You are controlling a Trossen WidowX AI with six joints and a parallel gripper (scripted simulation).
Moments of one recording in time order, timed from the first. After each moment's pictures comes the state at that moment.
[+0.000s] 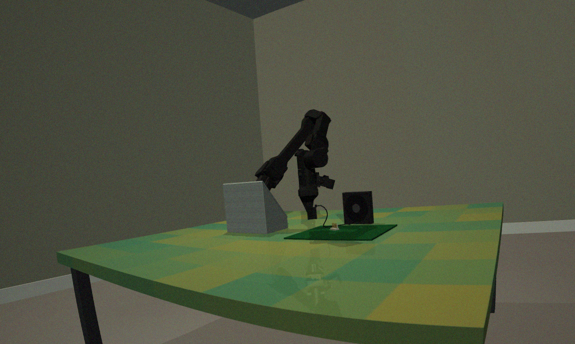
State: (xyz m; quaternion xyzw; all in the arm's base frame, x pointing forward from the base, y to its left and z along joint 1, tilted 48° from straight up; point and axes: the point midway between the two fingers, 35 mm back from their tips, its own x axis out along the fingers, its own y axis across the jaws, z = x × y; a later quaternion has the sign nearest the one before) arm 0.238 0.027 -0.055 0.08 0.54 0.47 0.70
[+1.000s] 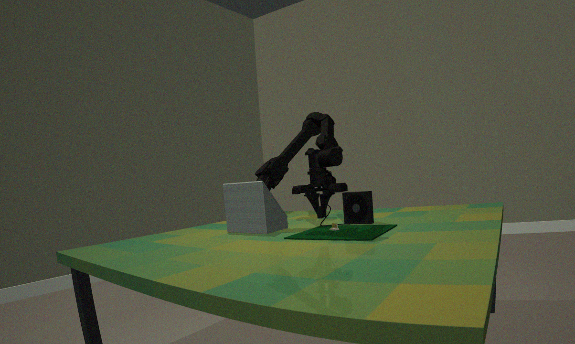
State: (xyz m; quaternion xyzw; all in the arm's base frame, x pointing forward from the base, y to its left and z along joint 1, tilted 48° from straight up) arm 0.263 0.046 -0.035 -0.27 0.25 0.67 0.64
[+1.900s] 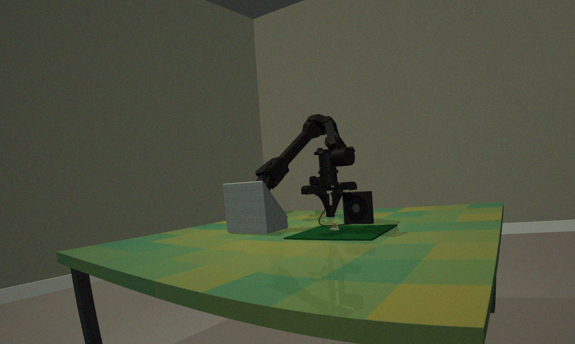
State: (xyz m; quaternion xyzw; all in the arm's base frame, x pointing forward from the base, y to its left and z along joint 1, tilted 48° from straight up) arm 0.283 0.069 -0.011 -0.53 -0.08 0.71 0.46
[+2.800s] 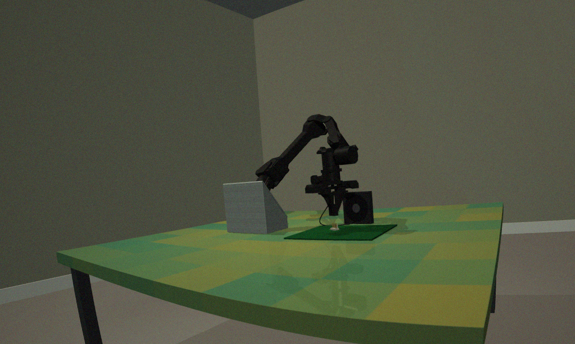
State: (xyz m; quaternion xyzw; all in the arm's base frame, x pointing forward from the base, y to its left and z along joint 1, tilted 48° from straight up) arm 0.293 0.071 -0.004 -0.56 -0.13 0.70 0.42
